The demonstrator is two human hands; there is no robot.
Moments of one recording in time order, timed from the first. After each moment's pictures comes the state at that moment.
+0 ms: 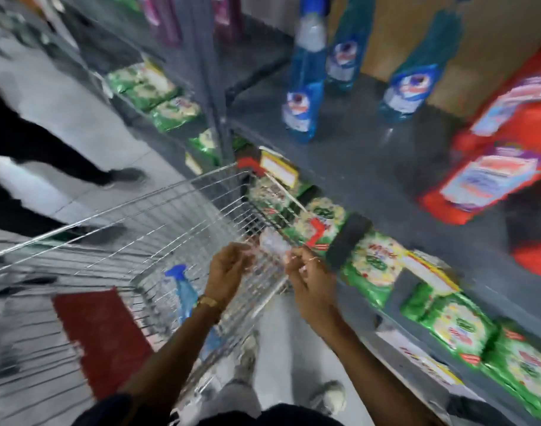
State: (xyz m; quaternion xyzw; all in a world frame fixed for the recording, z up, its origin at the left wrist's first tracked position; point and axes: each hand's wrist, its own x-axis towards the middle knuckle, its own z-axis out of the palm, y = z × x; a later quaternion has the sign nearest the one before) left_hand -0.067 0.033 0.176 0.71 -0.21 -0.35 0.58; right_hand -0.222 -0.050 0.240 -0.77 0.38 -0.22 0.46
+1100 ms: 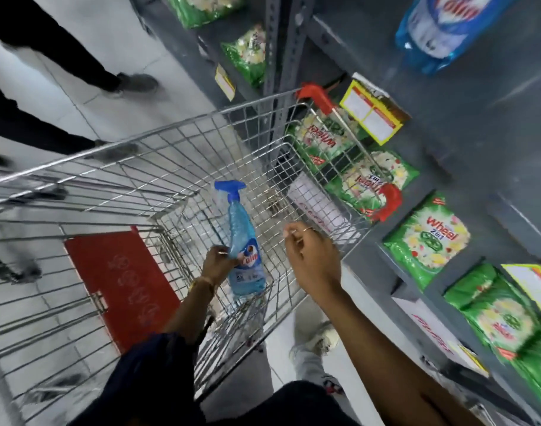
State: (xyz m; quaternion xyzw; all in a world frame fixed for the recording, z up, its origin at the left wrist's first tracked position) left_hand 0.010 0.122 0.030 0.79 0.06 -0.45 0.40; right_hand -0.114 -0.023 0.154 -0.83 0.40 0.00 0.38
